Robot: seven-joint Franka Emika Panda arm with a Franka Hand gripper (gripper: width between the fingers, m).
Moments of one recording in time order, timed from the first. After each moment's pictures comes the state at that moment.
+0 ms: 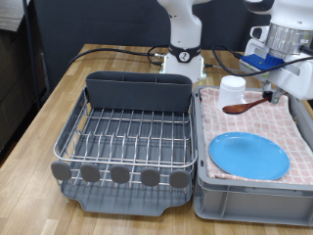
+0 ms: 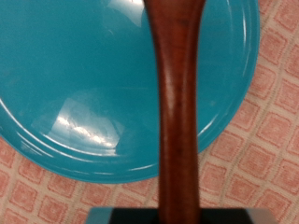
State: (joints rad) arm 0.63 0.07 -0.26 -2.29 -0.22 2.46 2.44
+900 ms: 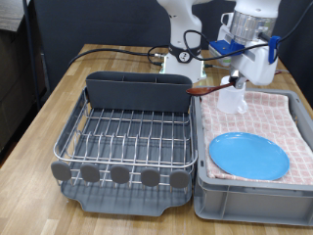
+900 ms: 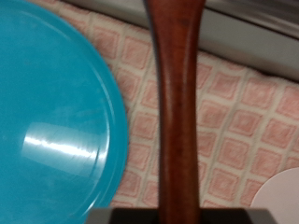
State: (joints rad) arm 0.59 -0.13 -0.35 -2.47 -0.24 2.39 2.43
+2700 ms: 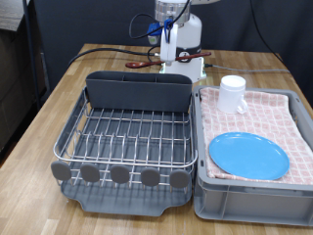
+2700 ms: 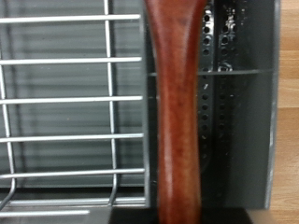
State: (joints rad) arm 0.28 -0.53 -0.48 -2.83 -0.37 2.33 2.48
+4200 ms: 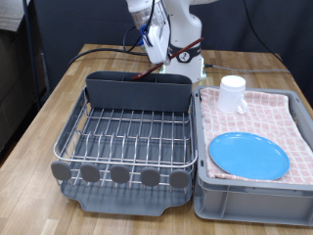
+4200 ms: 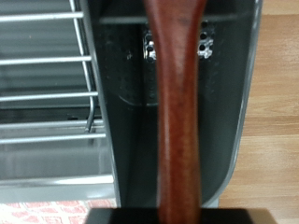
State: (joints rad) arm 0.40 -0.56 -0.80 -2.80 -0.03 2.26 2.10
